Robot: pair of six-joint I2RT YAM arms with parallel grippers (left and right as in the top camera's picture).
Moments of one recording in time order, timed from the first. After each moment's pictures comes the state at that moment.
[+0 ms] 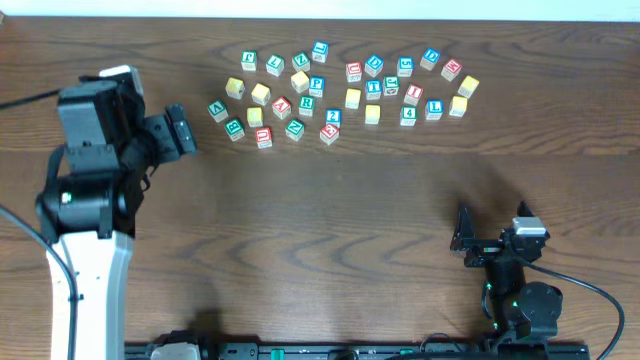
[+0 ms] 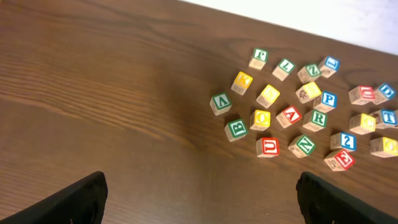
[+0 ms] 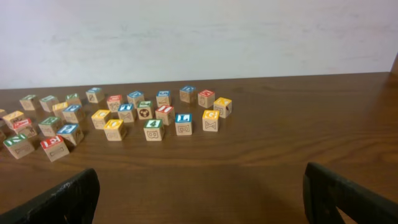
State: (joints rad) left arm 0.09 1.21 1.27 -0.81 0.00 -0.16; right arm 0.00 0.01 0.01 -0.07 -0.03 0.06
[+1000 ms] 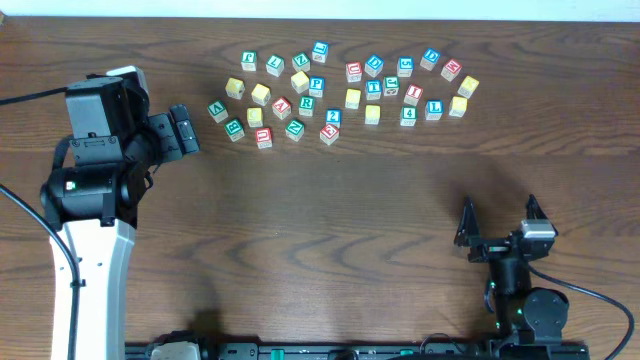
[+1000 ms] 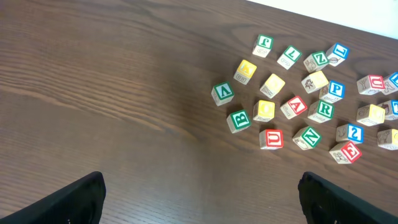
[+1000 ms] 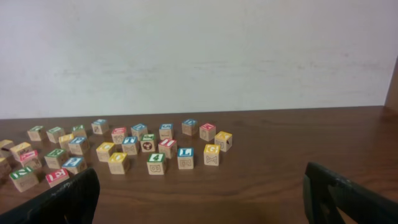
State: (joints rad) left arm 0.09 1.23 1.27 -0.83 0.00 -0.16; right arm 0.00 0.03 0.02 0.06 -0.03 0.06
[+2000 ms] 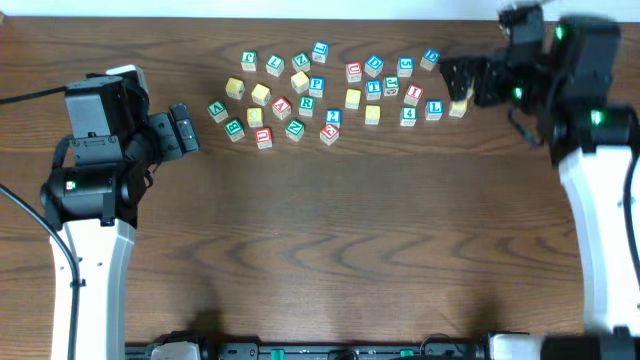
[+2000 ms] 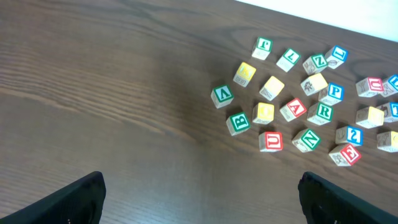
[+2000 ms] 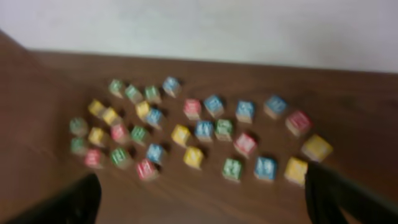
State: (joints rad) left arm 0.09 1.23 1.27 -0.82 0.00 -0.16; right arm 0.00 1.52 1.56 -0.66 -0.42 0.01
